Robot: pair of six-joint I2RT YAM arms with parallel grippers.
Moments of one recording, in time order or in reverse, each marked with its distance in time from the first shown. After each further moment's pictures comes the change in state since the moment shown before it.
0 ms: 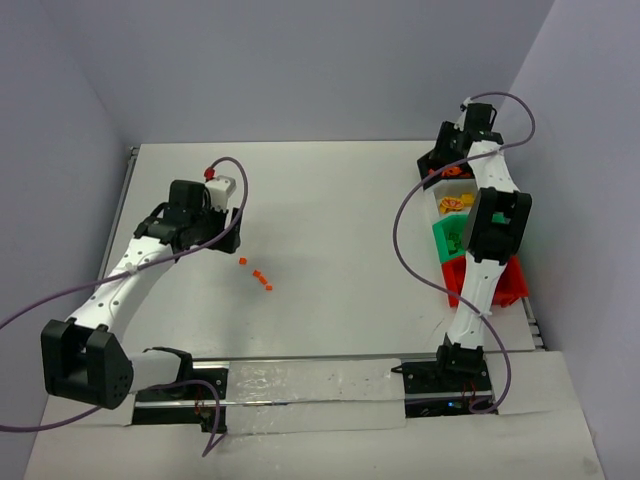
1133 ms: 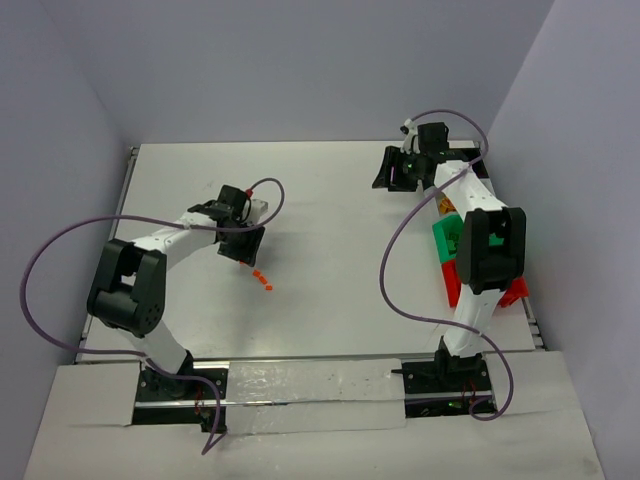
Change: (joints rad) left arm -0.113 0.426 0.052 0.017 -0.026 -0.020; right arm 0.253 -0.389 -0.518 0.039 -0.263 0.044
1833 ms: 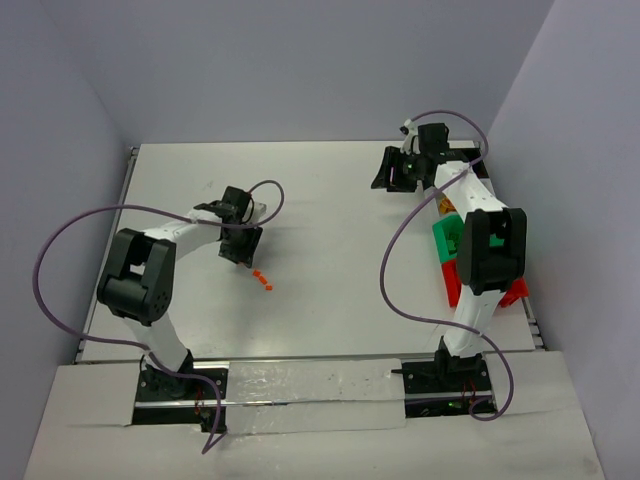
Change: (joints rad) left arm 0.005 0.083 0.025 0.006 -0.065 -0.044; right arm 0.000 -0.009 -0.011 0.004 -0.023 0.010
